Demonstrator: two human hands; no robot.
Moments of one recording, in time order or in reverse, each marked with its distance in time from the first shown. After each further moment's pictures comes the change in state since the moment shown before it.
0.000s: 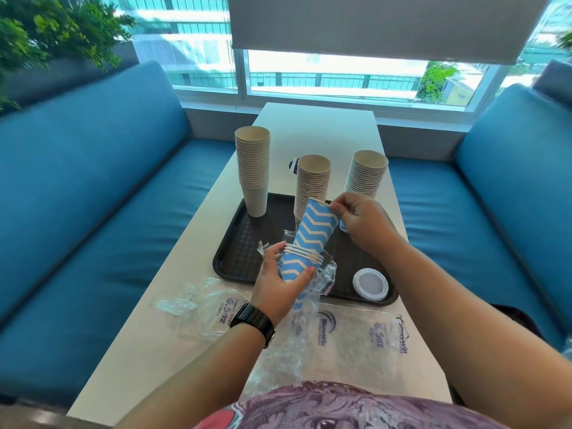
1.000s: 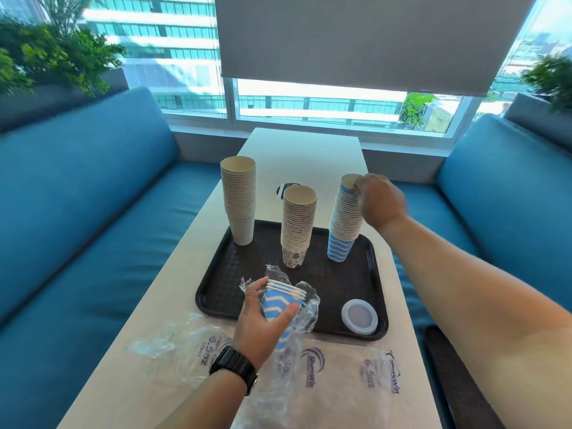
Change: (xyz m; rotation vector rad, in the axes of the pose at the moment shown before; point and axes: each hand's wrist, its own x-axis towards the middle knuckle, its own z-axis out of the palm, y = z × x) left_hand 0.004 -0.005 0.001 -0.035 0.003 -0.050; right_hand 0.092 0.039 -0.058 -0.669 0.183 0.008
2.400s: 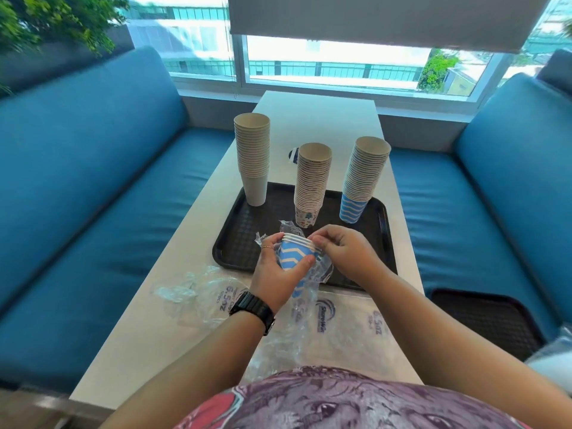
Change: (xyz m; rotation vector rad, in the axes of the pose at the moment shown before) left_hand -0.004 0.006 -0.001 0.009 0.007 0.010; right_hand -0.155 -0.076 0.036 0.838 -0.408 0.091
